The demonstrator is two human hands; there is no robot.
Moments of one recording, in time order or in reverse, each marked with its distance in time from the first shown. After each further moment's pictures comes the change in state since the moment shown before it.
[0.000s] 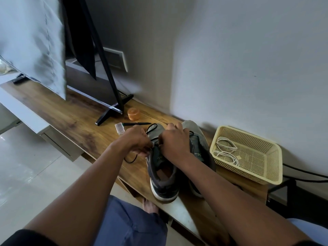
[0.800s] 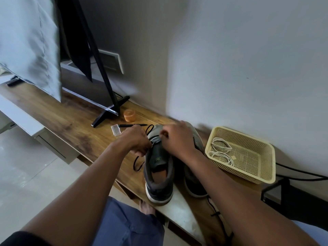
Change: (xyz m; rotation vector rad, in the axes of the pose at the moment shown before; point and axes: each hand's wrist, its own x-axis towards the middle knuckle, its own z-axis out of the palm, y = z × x) left_hand 0.001 0.010 0.009 0.143 0.085 0.063; right_hand 0.002 0.030 -0.020 0.236 0.044 0.026
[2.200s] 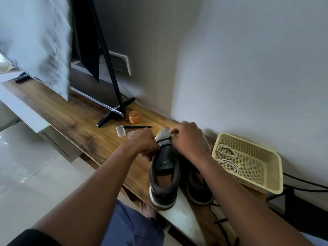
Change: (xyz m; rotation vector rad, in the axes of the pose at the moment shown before) left_hand 0.003 0.005 0.006 0.094 -0.064 0.034; right_hand 0.008 0.006 -0.014 0.001 0.044 0.096
